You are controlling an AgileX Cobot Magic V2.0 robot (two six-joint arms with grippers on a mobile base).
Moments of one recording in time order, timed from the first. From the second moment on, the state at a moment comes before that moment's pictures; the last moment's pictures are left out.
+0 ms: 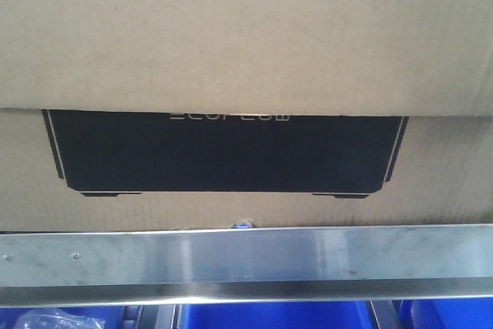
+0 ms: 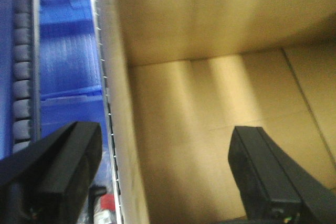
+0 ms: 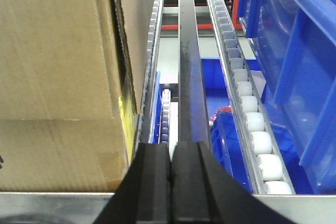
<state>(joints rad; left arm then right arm) -0.25 1.08 -1.27 -0.09 0.86 0.06 0.02 -0.01 0.03 0.09 0.16 0.00</state>
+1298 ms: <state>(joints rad) -0.25 1.42 -1.54 0.00 1.20 -0.08 0.02 -0.01 -0.16 0.18 0.13 0.00</state>
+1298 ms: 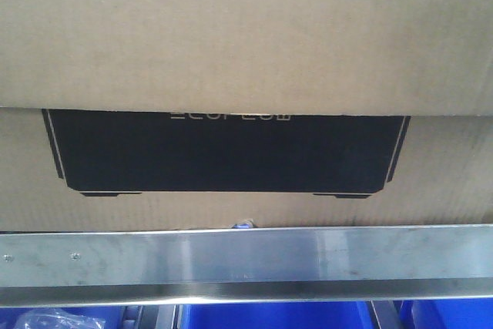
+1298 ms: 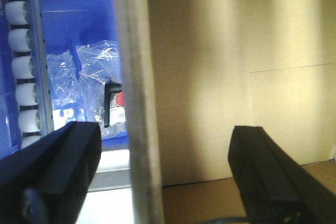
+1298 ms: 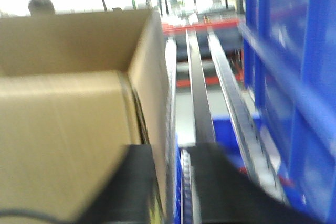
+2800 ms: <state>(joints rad) -0.25 1.42 -1.54 0.00 1.20 -0.08 0.03 1.43 -1.37 0.12 1.02 -0.06</state>
